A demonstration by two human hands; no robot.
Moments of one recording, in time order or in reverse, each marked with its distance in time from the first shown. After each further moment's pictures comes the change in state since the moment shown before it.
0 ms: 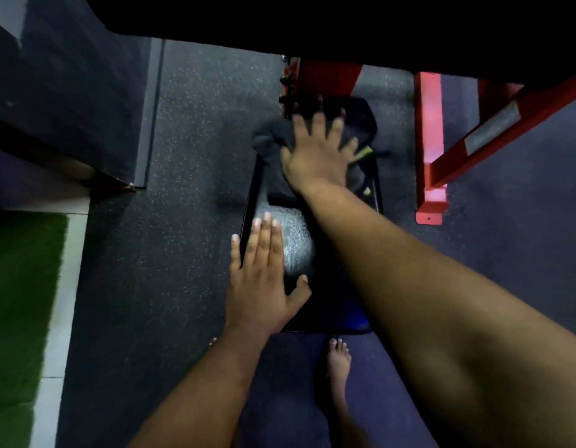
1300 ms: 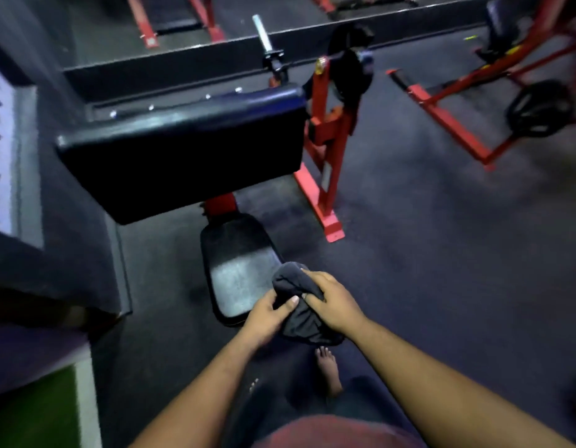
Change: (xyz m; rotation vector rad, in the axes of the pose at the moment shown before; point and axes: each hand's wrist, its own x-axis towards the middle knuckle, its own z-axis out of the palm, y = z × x) left_hand -0.097 0.142 -0.224 -0.984 -0.679 -0.004; right_hand -0.421 0.103 -0.182 0.652 -0.002 0.239
